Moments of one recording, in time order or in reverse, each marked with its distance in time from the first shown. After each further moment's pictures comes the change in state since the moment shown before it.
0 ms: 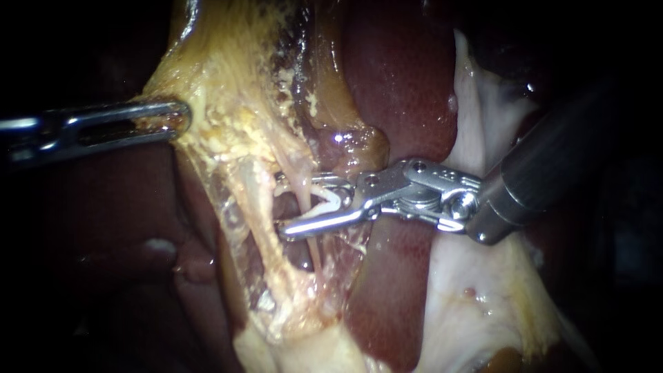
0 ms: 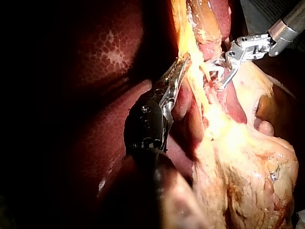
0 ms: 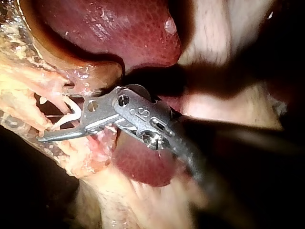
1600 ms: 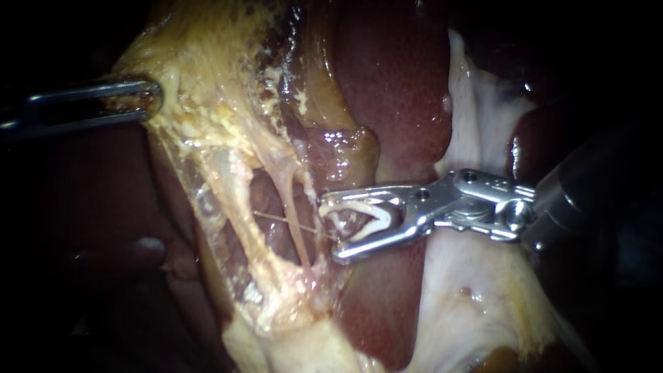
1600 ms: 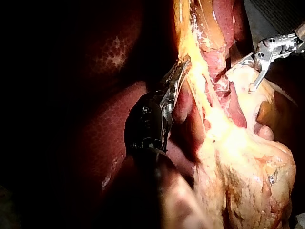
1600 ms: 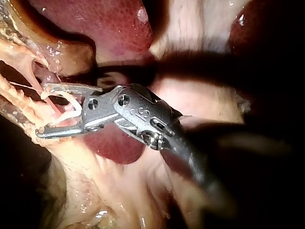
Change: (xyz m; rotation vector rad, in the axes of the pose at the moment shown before) right arm 0.003 -0.006 -0.005 0.018 -0.042 -0.093; left arm -0.003 0.001 -0.003 -0.015 -0.012 -0.026
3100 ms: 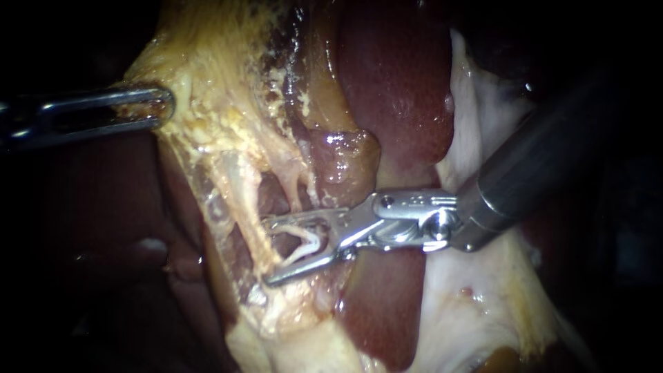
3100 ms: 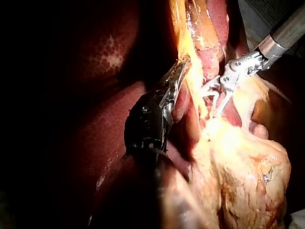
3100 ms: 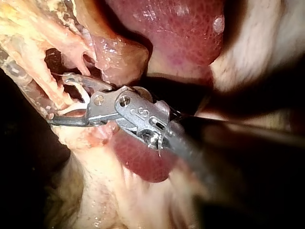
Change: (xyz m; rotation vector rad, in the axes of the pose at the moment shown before) right arm -0.006 0.002 0.010 0.094 -0.089 0.000; left arm 0.001 -0.002 0.001 -0.003 -0.003 0.001
